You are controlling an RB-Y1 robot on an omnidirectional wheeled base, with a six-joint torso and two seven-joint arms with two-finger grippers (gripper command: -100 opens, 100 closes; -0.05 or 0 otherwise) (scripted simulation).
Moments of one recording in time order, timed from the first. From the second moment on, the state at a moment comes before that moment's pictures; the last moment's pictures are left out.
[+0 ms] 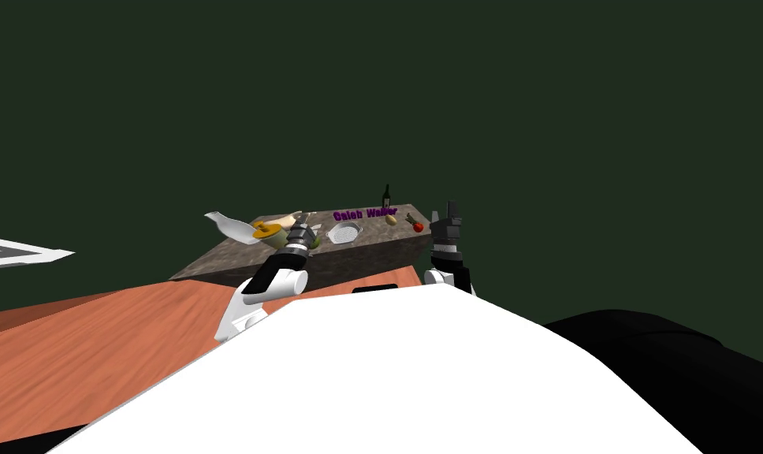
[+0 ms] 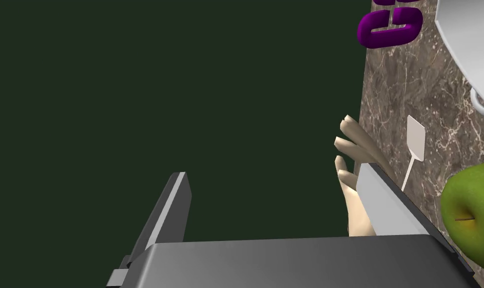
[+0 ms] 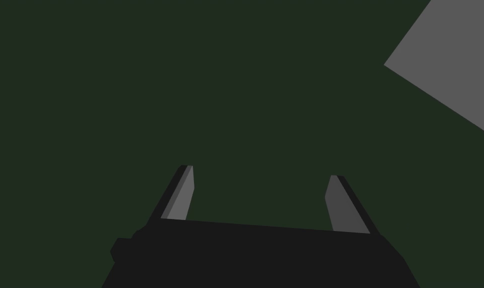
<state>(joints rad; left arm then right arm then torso) 0.37 0.18 0.09 -2.34 0.05 0.38 0.09 0.54 -0.02 0.05 -2.39 -0.06 -0.36 0.11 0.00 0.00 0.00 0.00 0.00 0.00</state>
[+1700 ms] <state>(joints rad) 0.32 0.20 0.16 -2.34 0.12 0.84 0.19 0.54 -0.02 0.05 -2.39 -0.06 -0.36 0.11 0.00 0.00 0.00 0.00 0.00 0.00</state>
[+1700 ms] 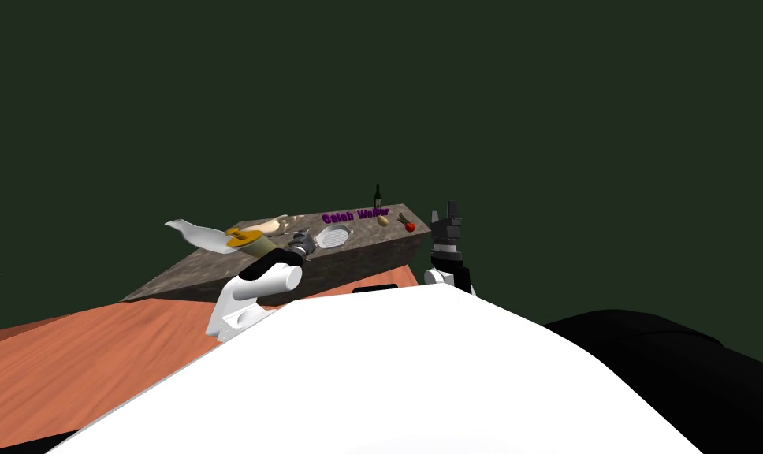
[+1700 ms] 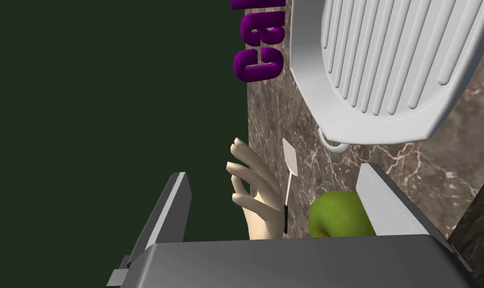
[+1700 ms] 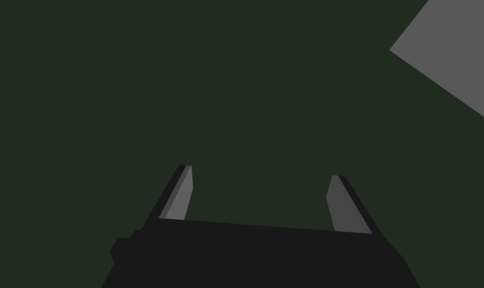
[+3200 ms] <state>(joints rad) 0.26 0.26 0.24 -2.29 0.20 1.24 0.28 0.54 -0.02 0.05 -2.39 -0.06 -0.36 0.11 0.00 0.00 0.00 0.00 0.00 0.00</state>
